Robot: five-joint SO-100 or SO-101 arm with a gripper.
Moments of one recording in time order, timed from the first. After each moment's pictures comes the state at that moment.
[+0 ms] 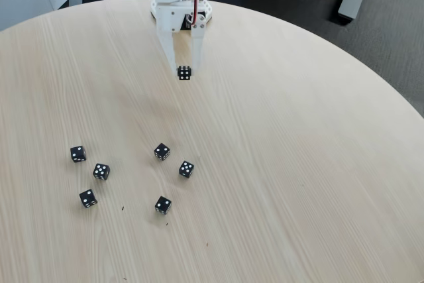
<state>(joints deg) -1.1 181.2 171.6 65.7 6.2</state>
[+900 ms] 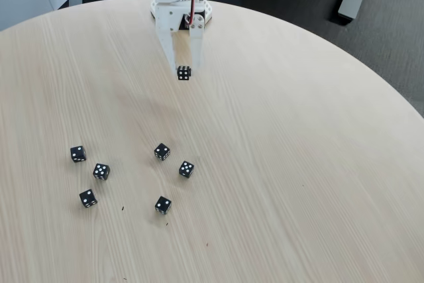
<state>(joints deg) -1.1 181.2 171.6 65.7 12.5</state>
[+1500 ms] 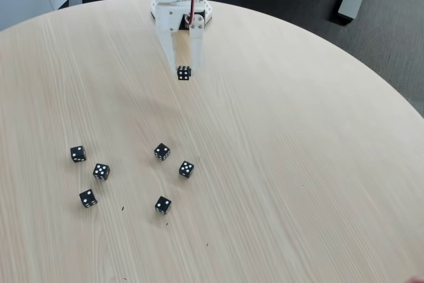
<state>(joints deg) -1.1 181.2 171.6 65.7 13.0</state>
